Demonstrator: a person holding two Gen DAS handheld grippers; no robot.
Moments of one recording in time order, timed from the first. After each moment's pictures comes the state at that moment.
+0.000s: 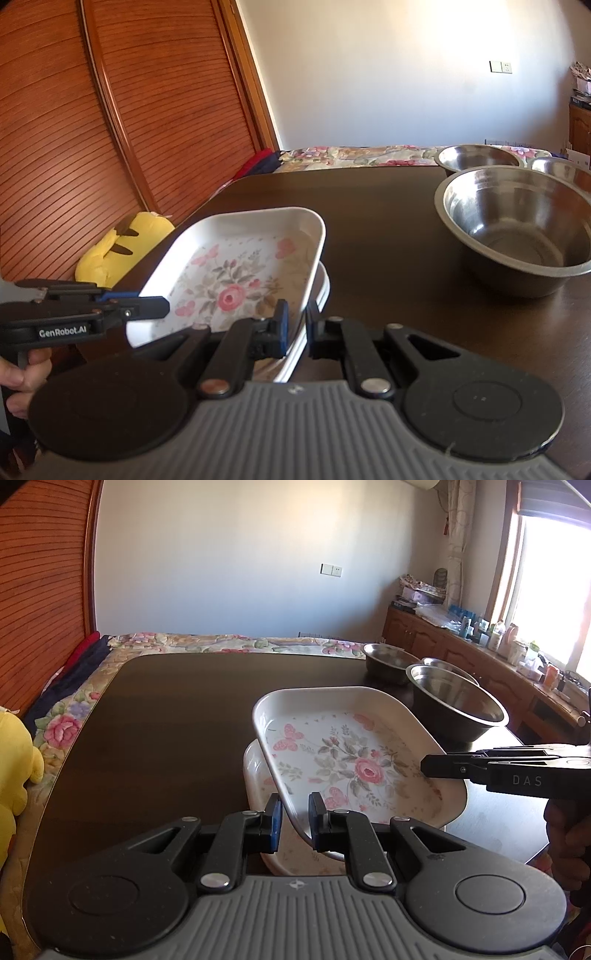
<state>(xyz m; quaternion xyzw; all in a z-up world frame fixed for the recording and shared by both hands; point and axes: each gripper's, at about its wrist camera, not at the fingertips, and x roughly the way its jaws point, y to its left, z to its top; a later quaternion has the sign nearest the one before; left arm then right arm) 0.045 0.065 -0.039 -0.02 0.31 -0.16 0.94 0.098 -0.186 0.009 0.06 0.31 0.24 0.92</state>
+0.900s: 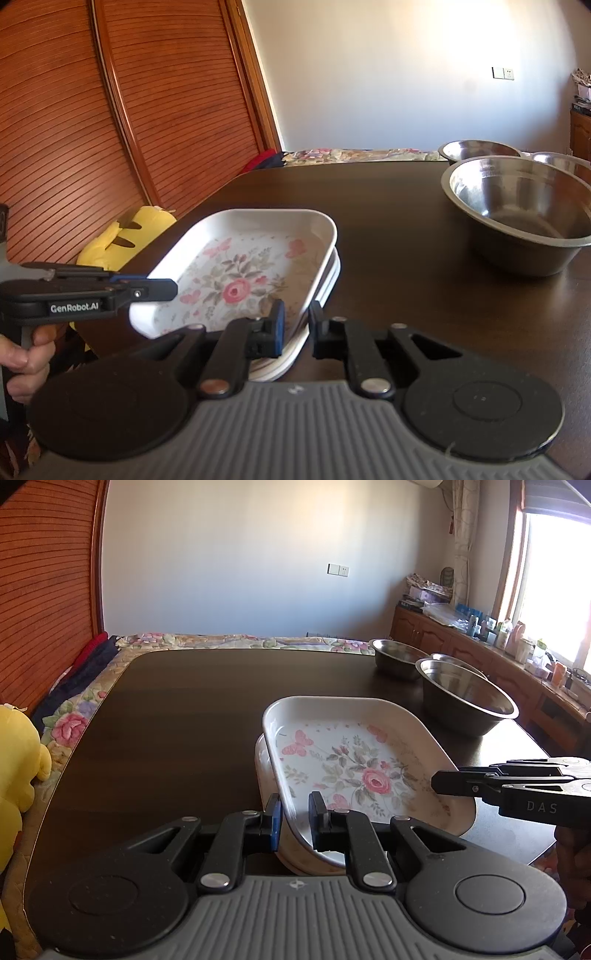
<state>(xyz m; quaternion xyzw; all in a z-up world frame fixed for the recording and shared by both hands) 0.044 0.068 -0.047 -0.01 0.30 -0.15 0.94 0.083 -0.180 0.000 0.05 0.30 0.24 0.92</state>
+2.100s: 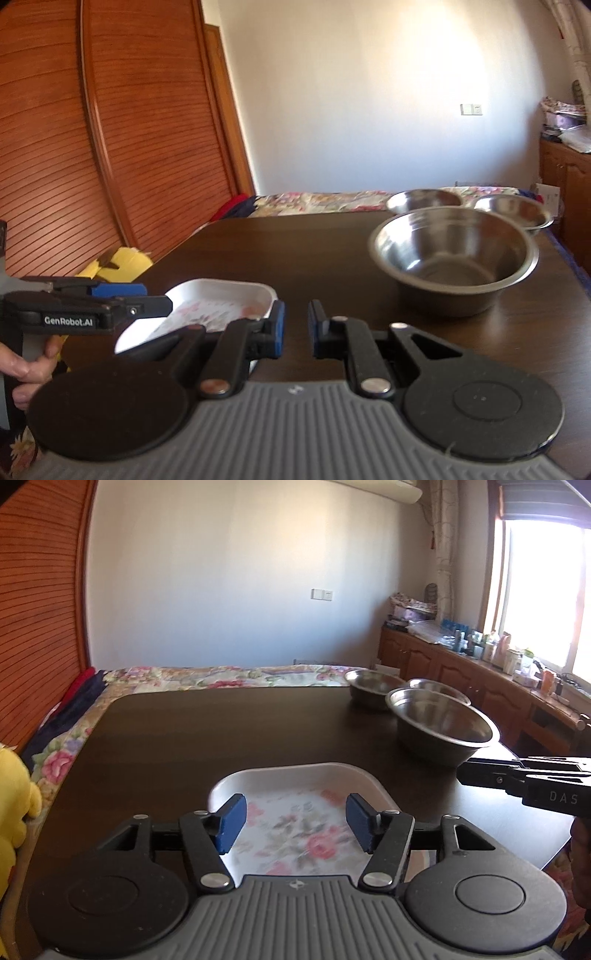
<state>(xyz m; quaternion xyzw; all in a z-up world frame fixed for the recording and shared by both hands) 0.045 0.026 -0.026 0.00 0.26 -0.17 0.95 0.069 -0.228 0.026 0.06 0.23 0.19 0.95</state>
